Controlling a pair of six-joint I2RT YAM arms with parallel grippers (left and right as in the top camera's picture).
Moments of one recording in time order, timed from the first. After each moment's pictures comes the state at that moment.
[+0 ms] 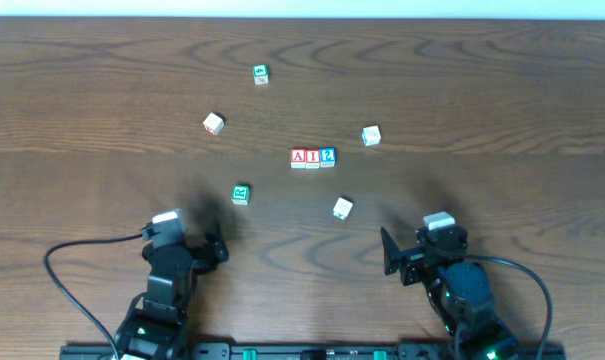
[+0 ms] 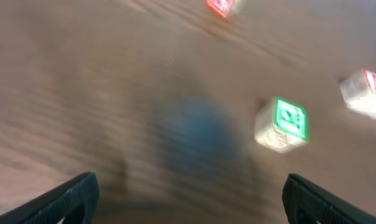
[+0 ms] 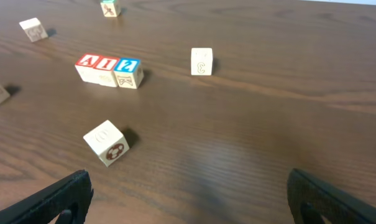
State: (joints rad) left arm -0.28 0.53 0.02 -0.10 -0.23 -0.53; right arm 0.46 0.29 0.06 -0.18 0.15 0.13
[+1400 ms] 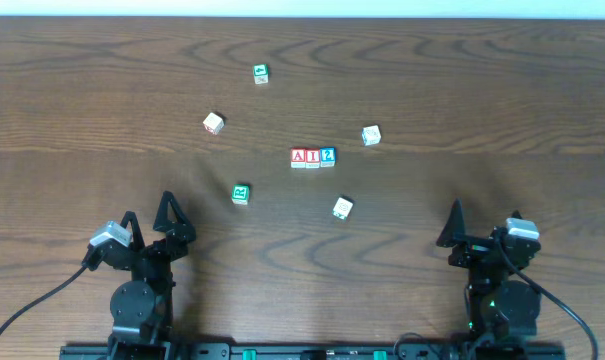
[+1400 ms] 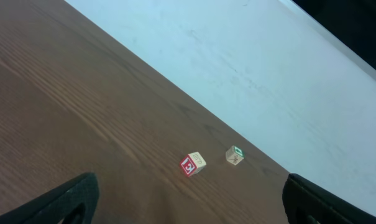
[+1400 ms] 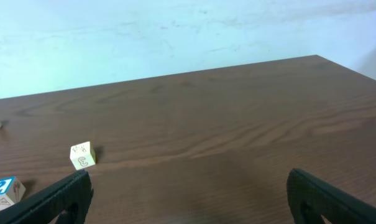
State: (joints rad) left arm -0.12 0.01 0.02 -0.10 -0.28 -0.65; right arm 0.00 0.01 0.06 -0.18 0.15 0.13
